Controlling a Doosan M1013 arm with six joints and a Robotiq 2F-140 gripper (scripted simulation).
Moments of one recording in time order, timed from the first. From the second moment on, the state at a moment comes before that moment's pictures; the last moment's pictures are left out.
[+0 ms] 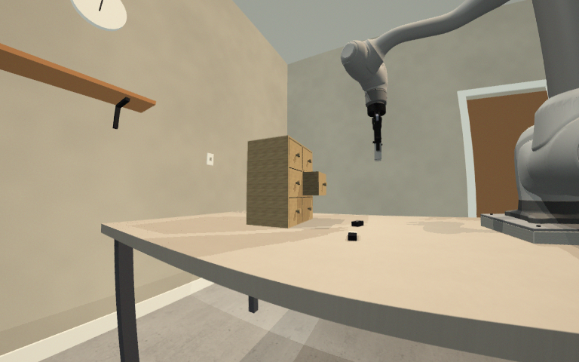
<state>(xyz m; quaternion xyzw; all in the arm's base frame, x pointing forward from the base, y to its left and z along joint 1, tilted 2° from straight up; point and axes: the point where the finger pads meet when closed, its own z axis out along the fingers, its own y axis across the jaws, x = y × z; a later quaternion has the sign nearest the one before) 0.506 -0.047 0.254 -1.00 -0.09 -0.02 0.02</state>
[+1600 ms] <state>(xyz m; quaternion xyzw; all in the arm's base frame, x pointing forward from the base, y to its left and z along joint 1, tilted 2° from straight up) 0.543 0.081 0.179 -0.97 0.23 0.00 0.03</state>
